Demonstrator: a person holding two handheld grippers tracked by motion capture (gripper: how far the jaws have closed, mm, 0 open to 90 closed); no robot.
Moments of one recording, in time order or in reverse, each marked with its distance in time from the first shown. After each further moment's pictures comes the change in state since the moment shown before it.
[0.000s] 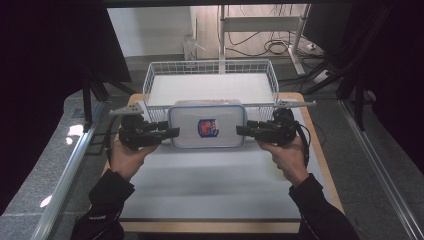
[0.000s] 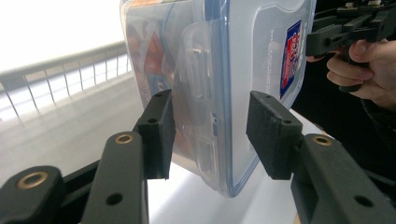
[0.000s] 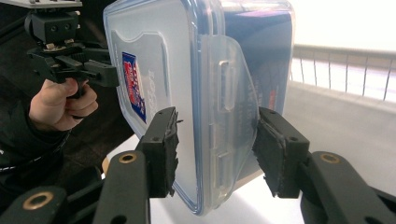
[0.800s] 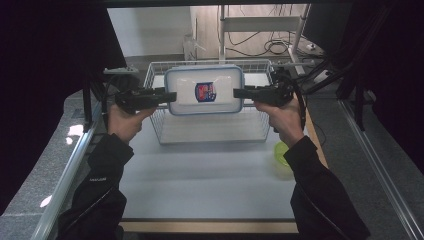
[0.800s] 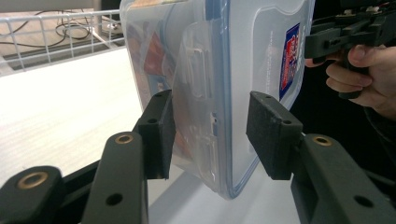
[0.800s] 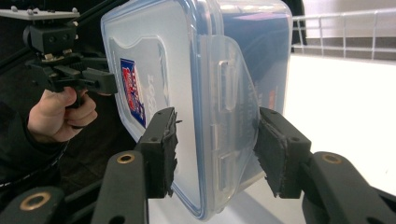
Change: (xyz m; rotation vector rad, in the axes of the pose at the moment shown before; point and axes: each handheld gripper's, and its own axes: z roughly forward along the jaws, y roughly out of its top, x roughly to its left) left arm 0.033 0.073 -0.001 -0.037 0.023 -0.011; right arm -0.021 0.085 0.014 -0.032 0.000 0.005
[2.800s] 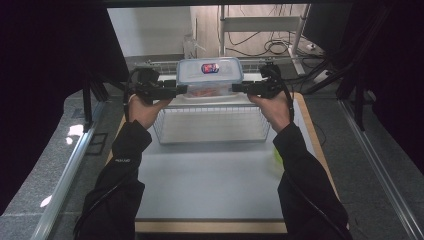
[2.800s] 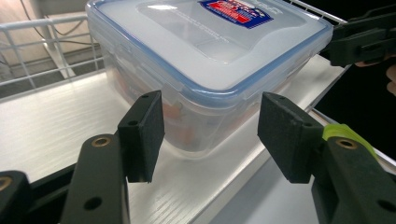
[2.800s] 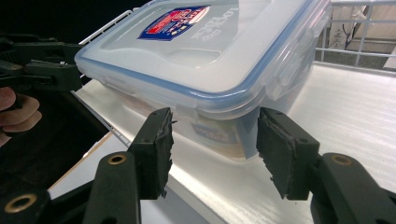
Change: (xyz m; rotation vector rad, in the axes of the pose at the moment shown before) left arm 0.027 0.005 0.057 0.028 0.186 0.024; right arm -0.042 0.006 0.039 0.062 -0.206 -0.013
